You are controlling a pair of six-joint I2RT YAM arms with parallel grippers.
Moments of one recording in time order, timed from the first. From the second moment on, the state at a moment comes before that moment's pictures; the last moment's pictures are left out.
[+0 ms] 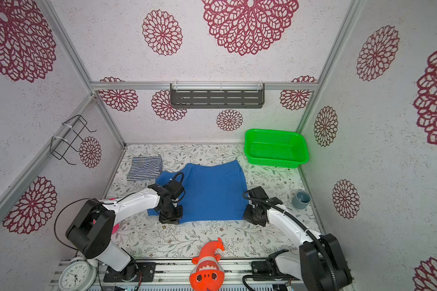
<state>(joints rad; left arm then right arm) -0.60 1.60 0.95 -0.90 0.18 -0.70 0.39 1.18 0.64 -0.75 -0.08 0.74</state>
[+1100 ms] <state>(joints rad) -0.44 1.97 1.58 -1.22 0.04 -0.28 0.26 1.64 1.15 -0.90 -0.02 0.39</state>
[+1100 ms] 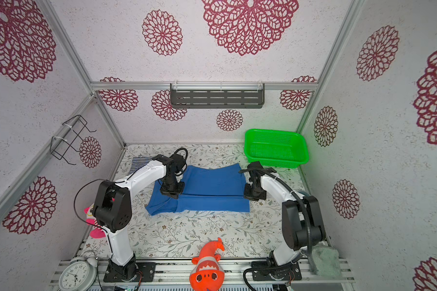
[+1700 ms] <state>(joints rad) -0.33 1.83 1.48 -1.25 -0.10 -0.26 0.21 1.82 1.38 -0.83 0.05 0.30</state>
